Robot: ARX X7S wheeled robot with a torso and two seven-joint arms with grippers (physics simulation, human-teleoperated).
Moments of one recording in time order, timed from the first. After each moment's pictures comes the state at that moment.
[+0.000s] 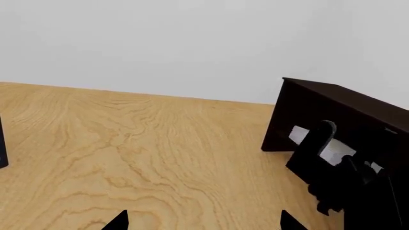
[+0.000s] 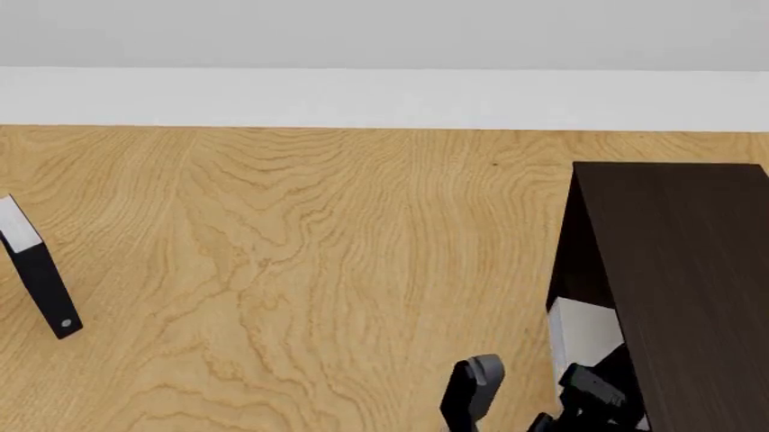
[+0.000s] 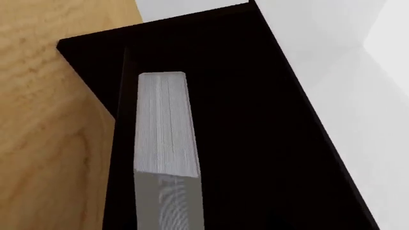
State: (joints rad) left arm 0.36 -0.50 0.37 0.67 -0.50 -0.11 -0.30; right arm 0.92 0.26 -1.48 0.65 0.71 0.92 1.26
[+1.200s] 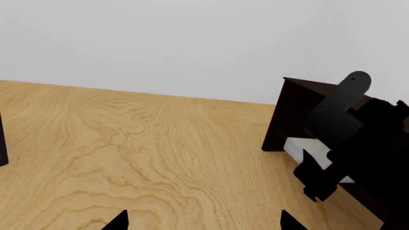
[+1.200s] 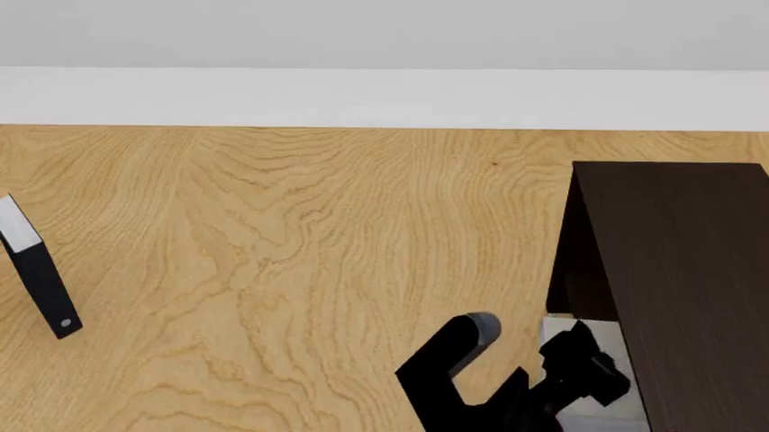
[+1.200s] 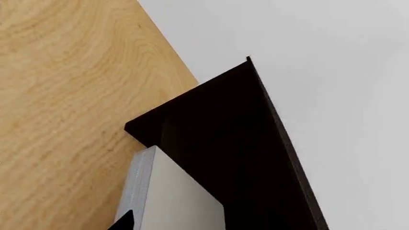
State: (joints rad) left arm 0.35 -0.51 0.38 0.66 -0.51 -0.10 -0.31; right arm 1.01 0.47 -1.41 0.11 0.94 0.91 1.21
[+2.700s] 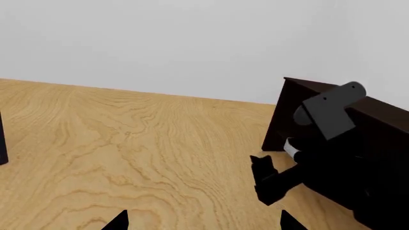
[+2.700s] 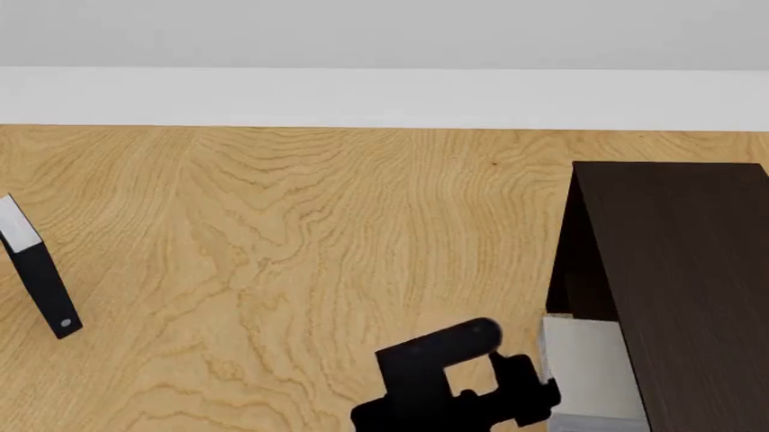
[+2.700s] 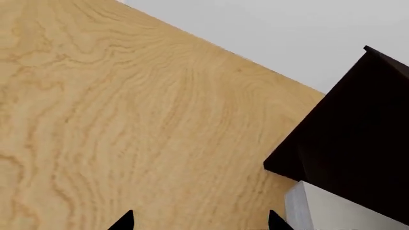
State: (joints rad) left arm 0.34 -0.53 0.39 0.66 -0.52 -0.09 -0.33; right arm 0.85 0.44 -1.26 0.21 0.93 0.36 0.82
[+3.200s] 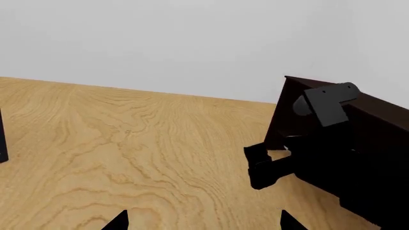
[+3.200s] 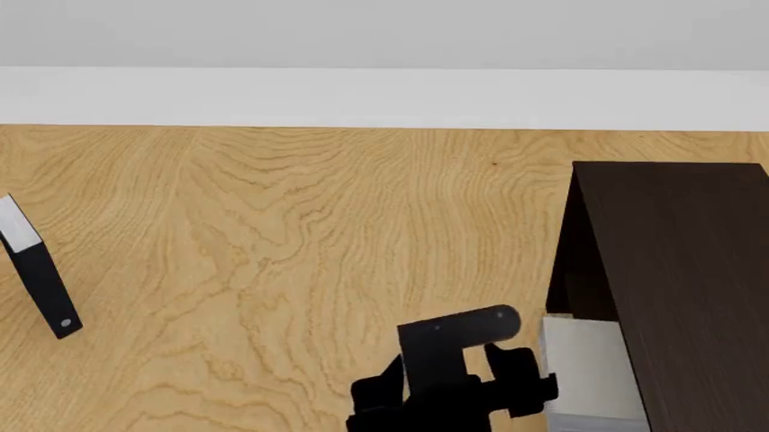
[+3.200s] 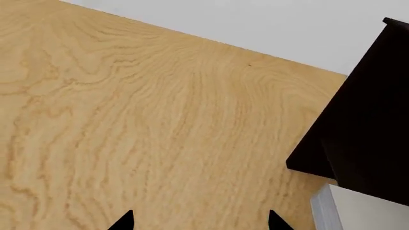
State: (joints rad) left arm 0.34 -0.53 0.40 0.65 -0.53 -0.08 -0.33; right arm 0.84 0.39 -1.19 0.35 0.97 0.24 0.69
